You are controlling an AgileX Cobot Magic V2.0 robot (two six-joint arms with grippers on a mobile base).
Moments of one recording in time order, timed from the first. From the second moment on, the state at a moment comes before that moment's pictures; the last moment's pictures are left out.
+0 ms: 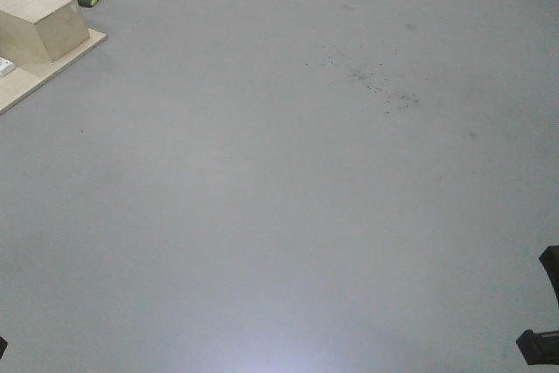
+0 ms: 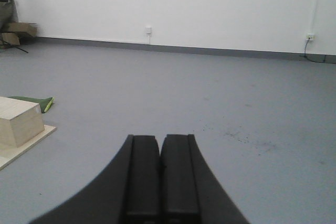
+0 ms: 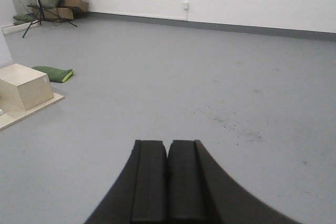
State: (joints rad) left arm -0.11 -0.01 0.03 -0.06 0.10 0.08; right arm 0.11 -0.01 0.03 0.04 0.20 0.01
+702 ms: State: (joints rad) left arm -0.11 -0.01 0.03 -0.06 0.10 0.08; right arm 0.11 -0.01 0.03 0.04 0.20 0.01
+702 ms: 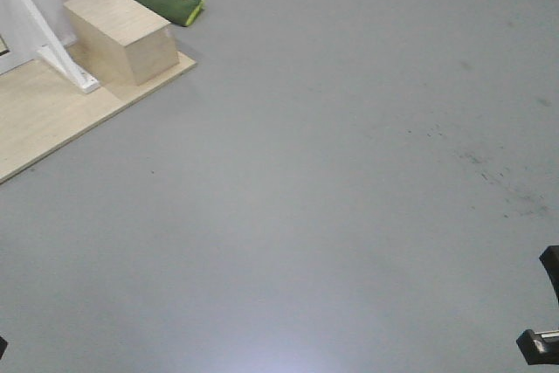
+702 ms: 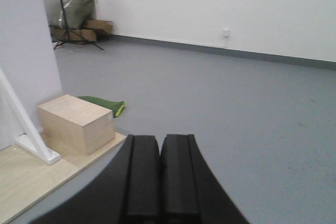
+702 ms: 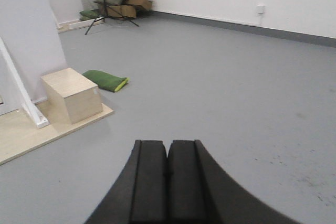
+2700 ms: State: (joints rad) left arm -0.11 -0.01 0.03 -0.06 0.10 0.08; right arm 0.11 -0.01 0.03 0.04 0.20 0.01
